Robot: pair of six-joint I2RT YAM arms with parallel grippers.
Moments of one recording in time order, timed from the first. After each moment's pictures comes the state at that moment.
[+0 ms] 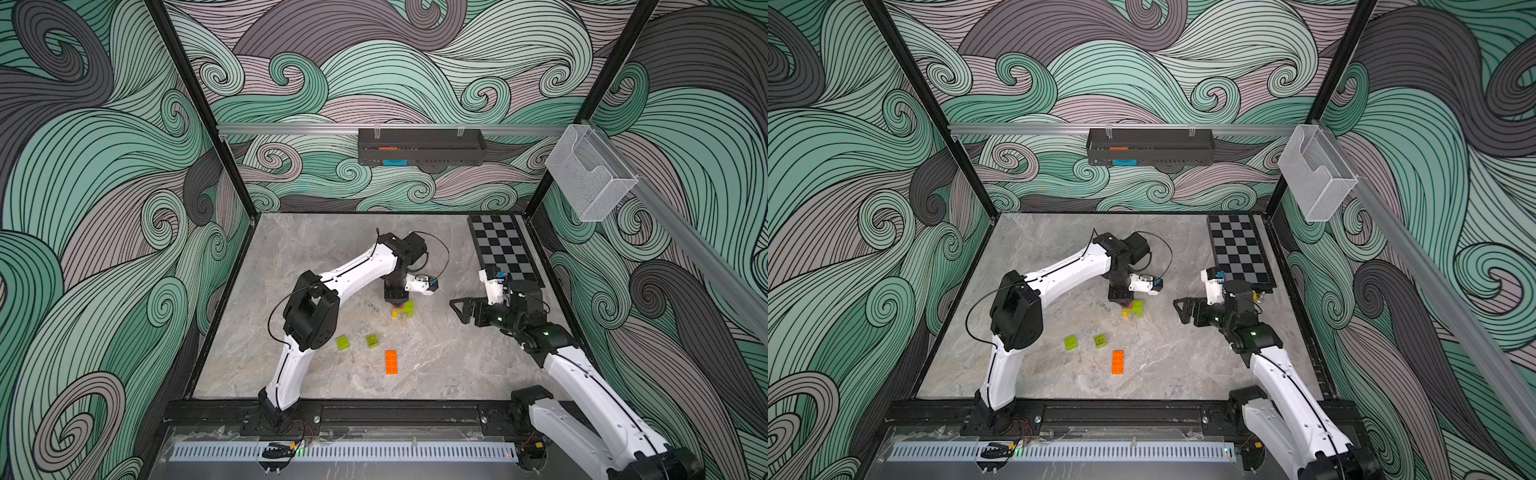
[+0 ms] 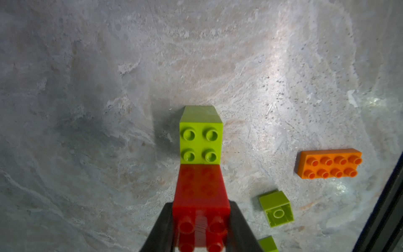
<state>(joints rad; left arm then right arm) -0.77 2.13 1.88 -1.25 0.03 0.84 0.20 0.85 0.54 -0.38 -0.39 0.29</state>
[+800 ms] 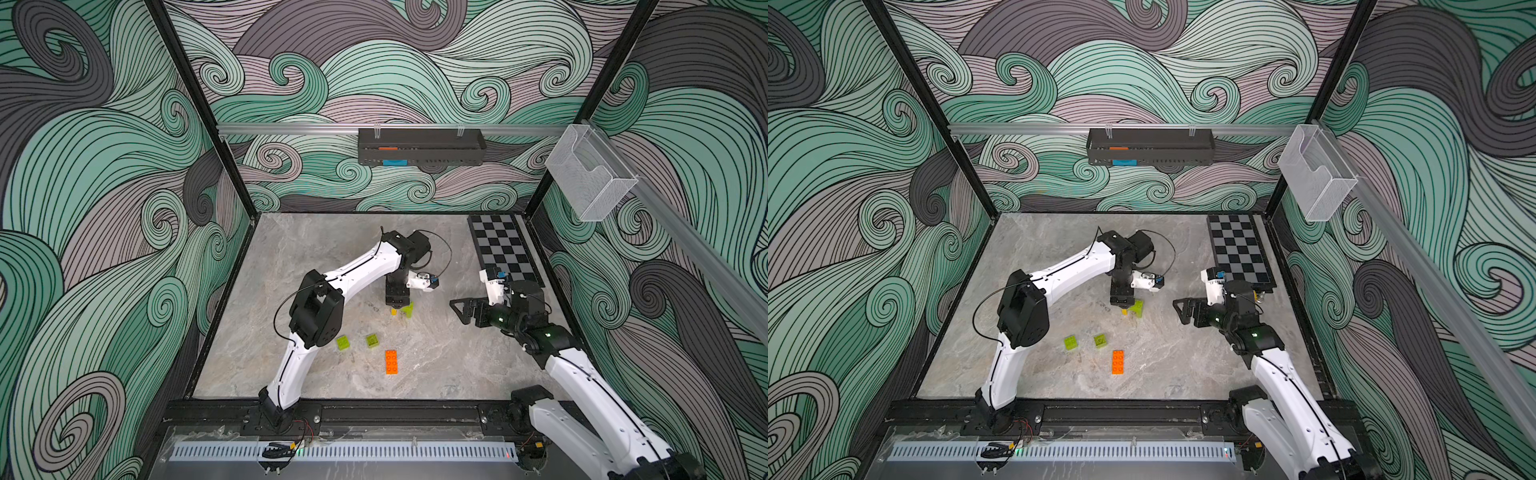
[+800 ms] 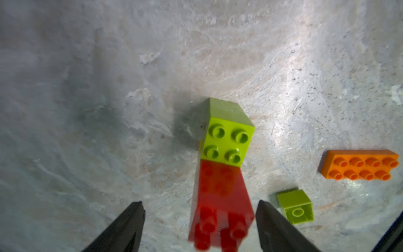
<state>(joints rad) -0.76 2.14 1.98 -1.28 -0.04 0.82 0.22 0.82 0.56 -0.42 -0.39 0.31</state>
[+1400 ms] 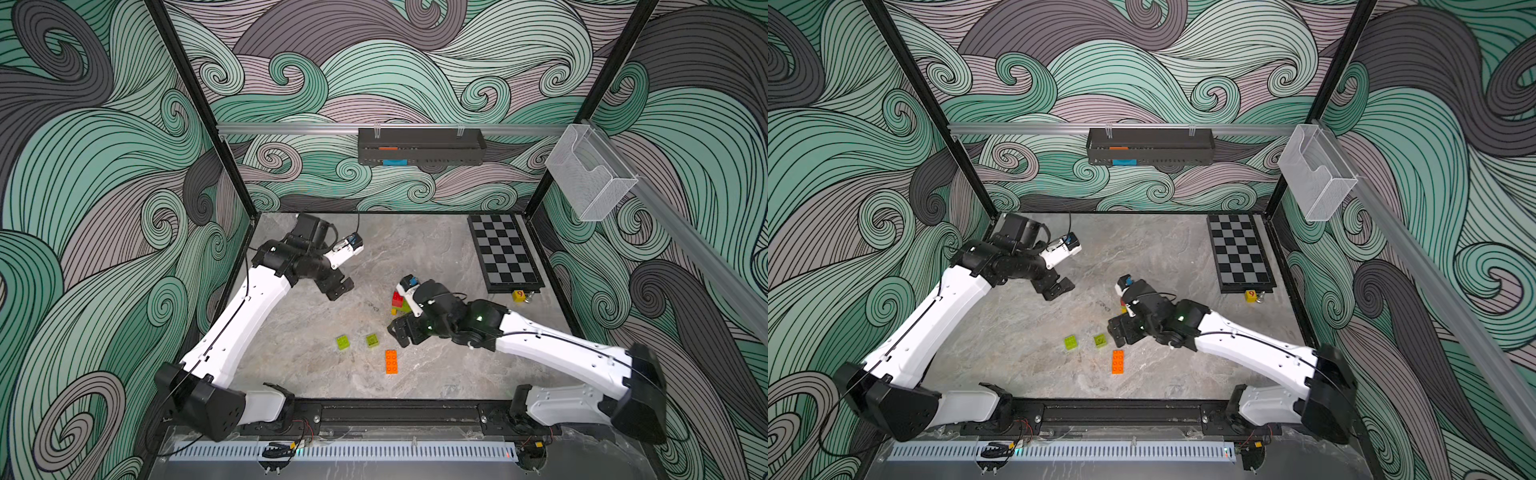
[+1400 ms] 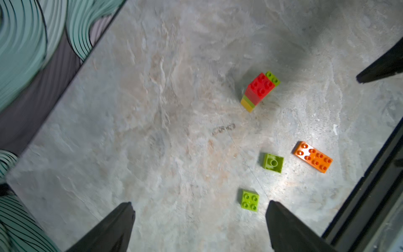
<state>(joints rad) -0.33 1.28 1.34 -1.07 0.19 0.55 1.04 1.36 1.08 -0.65 0.06 0.48</state>
